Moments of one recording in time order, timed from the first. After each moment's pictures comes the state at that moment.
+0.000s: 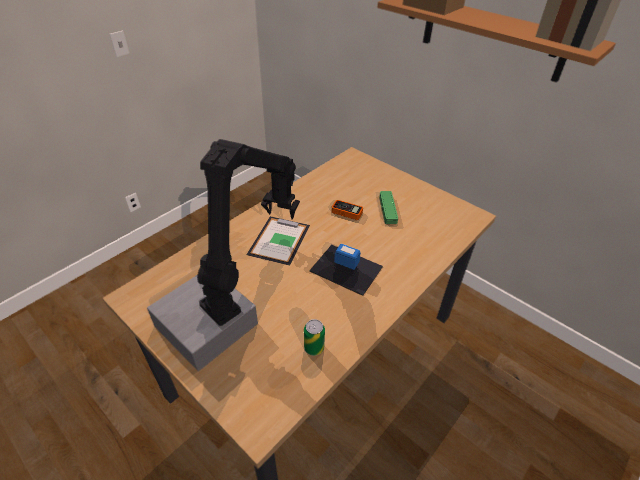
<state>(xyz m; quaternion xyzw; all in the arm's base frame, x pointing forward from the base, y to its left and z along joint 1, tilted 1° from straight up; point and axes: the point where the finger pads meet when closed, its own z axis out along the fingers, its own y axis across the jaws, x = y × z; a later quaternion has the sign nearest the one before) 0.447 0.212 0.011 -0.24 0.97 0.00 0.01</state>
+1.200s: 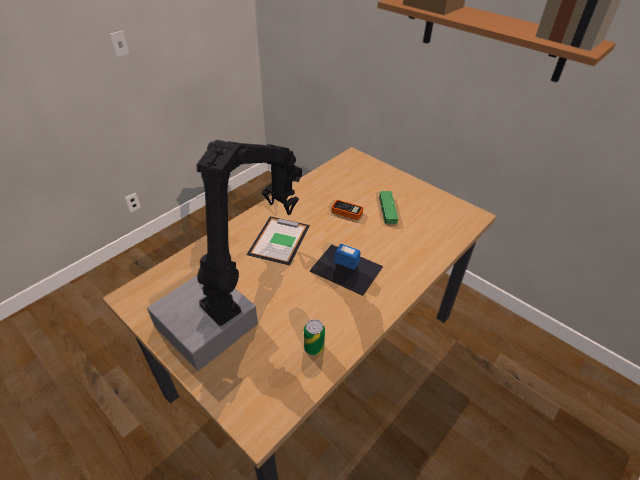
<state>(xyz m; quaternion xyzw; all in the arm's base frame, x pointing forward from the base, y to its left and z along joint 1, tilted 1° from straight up) 0.446 0.214 0.046 -0.05 1.00 0.00 0.00</state>
